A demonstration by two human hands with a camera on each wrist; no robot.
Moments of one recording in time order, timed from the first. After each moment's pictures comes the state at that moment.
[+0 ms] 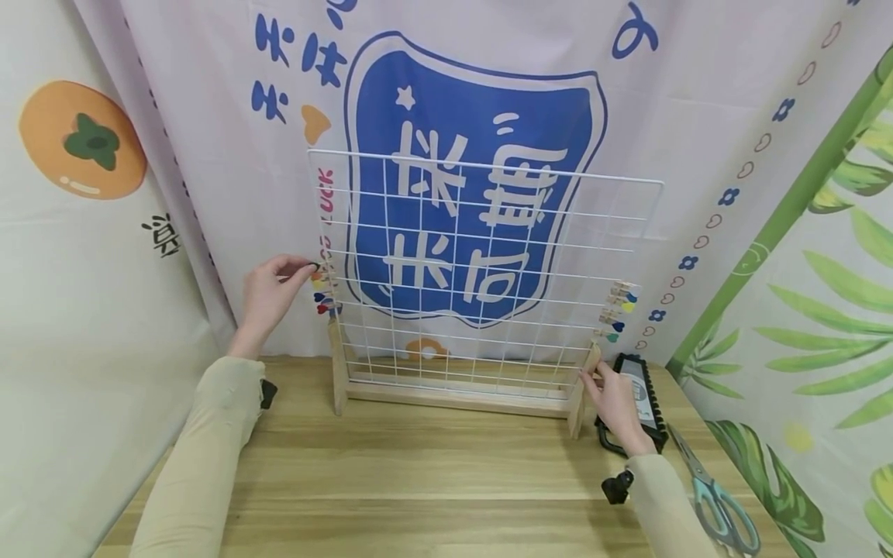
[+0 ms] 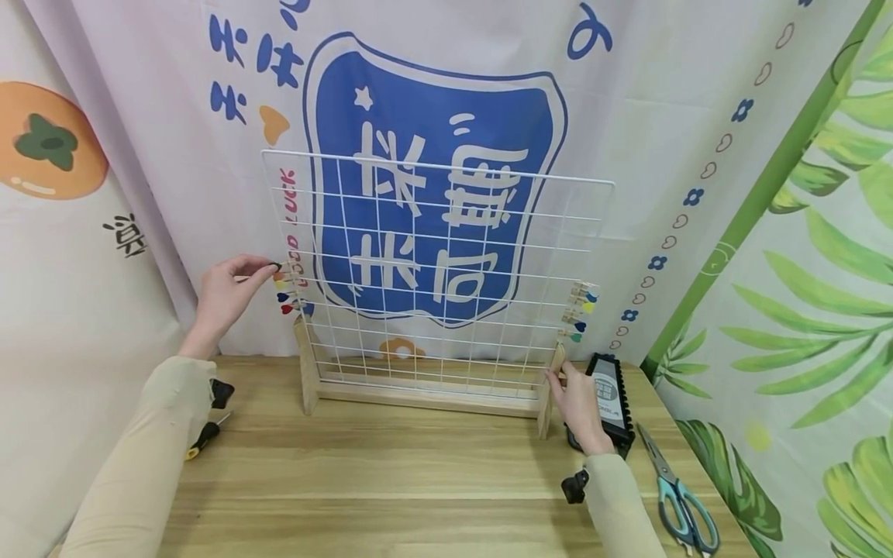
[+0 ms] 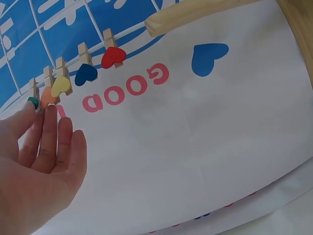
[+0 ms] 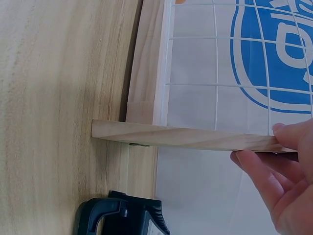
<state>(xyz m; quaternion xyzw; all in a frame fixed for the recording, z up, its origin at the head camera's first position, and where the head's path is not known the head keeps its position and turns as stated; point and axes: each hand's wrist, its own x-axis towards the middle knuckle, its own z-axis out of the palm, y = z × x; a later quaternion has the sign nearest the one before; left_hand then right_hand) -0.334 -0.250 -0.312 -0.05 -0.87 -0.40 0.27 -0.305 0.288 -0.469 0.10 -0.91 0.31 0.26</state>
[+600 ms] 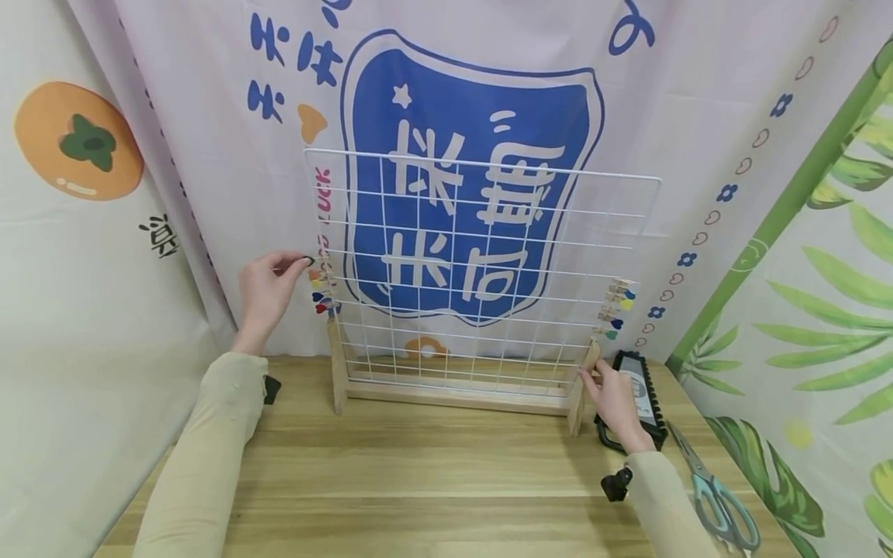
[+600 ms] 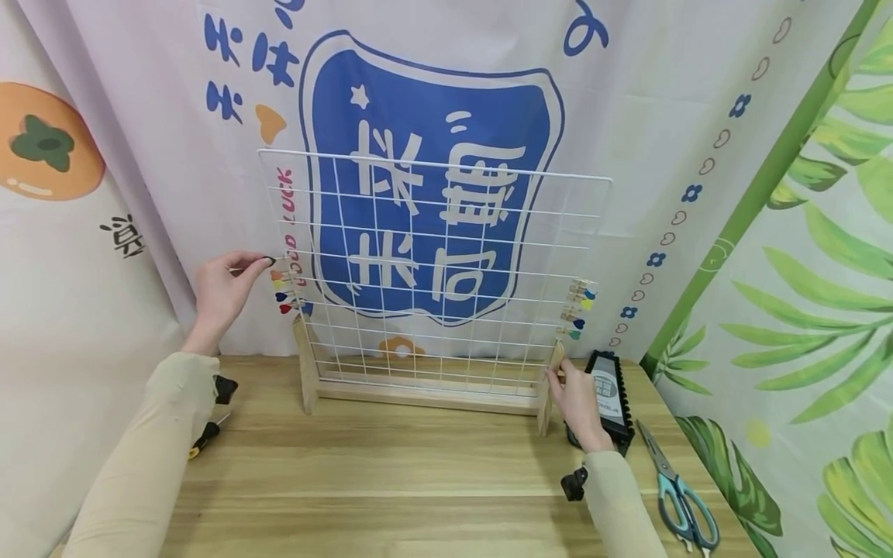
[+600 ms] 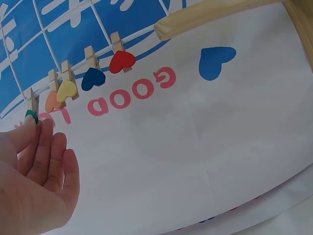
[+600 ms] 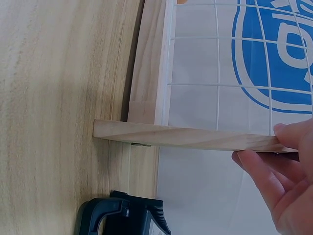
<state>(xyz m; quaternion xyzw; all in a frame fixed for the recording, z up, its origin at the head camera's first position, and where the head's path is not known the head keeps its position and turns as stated) -0.338 -0.244 -0.307 -0.02 -0.86 -0.39 0.34 -0.304 0.289 -0.470 0.10 -0.91 0.31 0.25</state>
